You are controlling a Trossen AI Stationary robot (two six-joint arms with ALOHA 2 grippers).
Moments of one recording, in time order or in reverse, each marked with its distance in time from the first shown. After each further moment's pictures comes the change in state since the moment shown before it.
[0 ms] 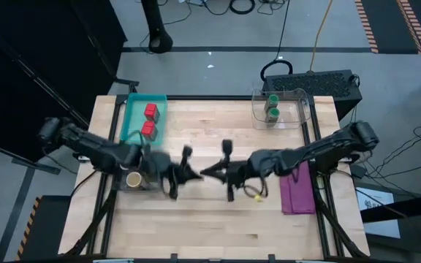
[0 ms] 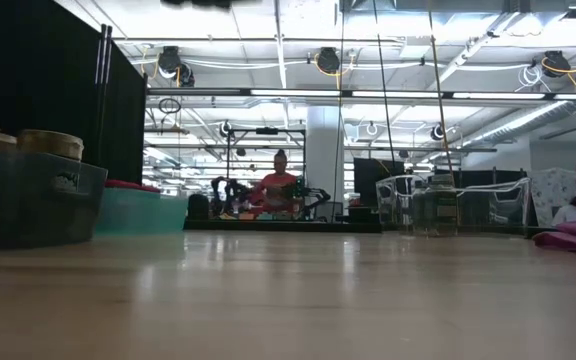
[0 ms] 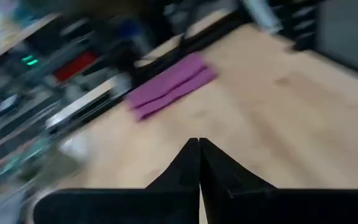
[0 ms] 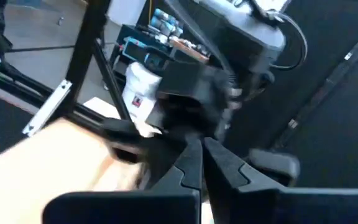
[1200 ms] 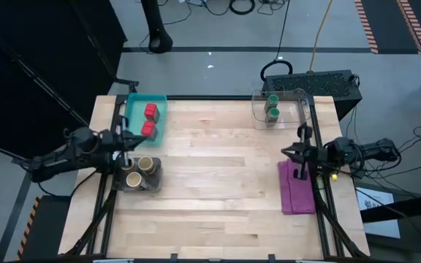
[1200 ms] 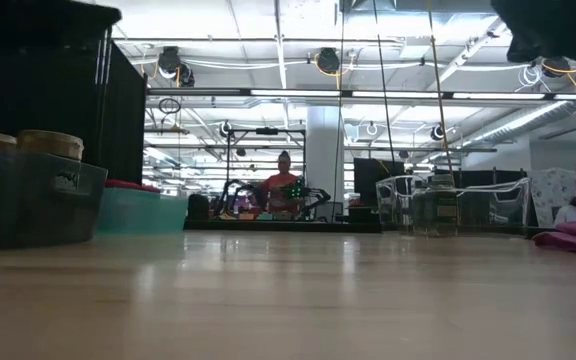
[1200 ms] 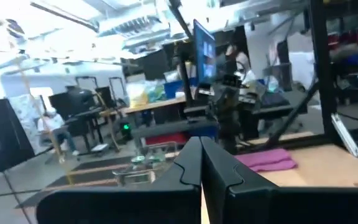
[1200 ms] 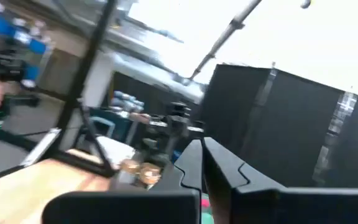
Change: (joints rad) left arm 0.481 -1.314 -0.668 -0.031 0.219 -0.246; right arm -0.103 -1.503 -1.043 -0.055 -0.072 0.030
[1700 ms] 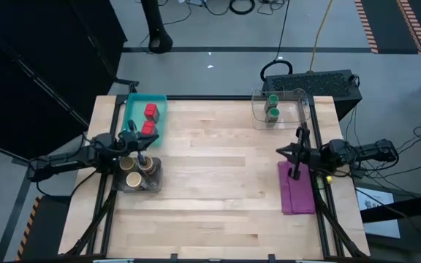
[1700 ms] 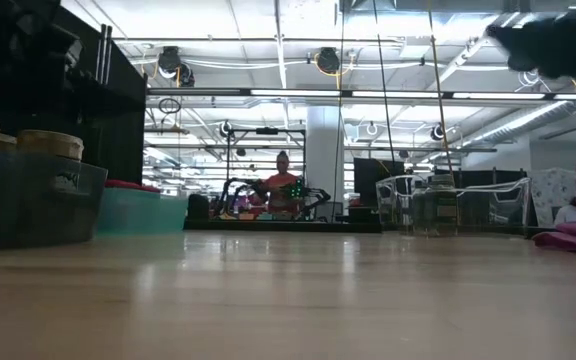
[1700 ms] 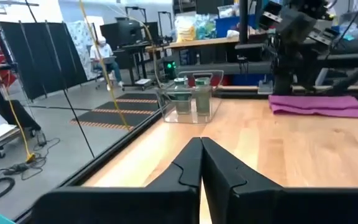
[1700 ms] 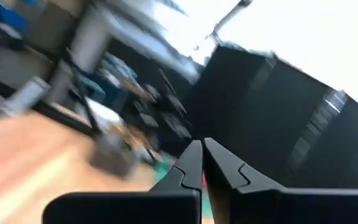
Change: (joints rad) left arm 0.001 0.041 -0.213 0.035 -0.261 -0.097; right arm -0.001 -0.028 -0.035 -0.088 0.059 -0.135
